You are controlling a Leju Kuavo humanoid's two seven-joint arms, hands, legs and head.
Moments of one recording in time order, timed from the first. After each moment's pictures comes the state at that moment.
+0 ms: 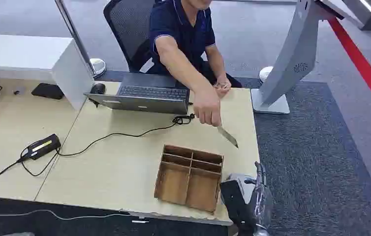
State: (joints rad) left arm -0.08 -0.22 -0.24 -0.19 0.03 0.43 -0.40; right arm 0.19 0.10 0.18 -1.48 0.85 -0.55 0.29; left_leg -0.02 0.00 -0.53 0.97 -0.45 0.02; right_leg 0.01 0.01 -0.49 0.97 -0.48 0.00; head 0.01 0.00
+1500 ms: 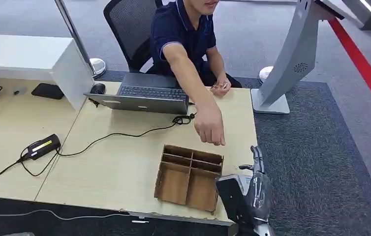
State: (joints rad) left arm -0.08 -0.22 -0.24 -0.19 0.03 0.42 -0.40; right arm 0.15 0.06 0.27 -1.63 0.84 -0.51 0.27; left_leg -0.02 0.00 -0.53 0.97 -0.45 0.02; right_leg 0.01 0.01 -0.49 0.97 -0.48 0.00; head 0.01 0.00
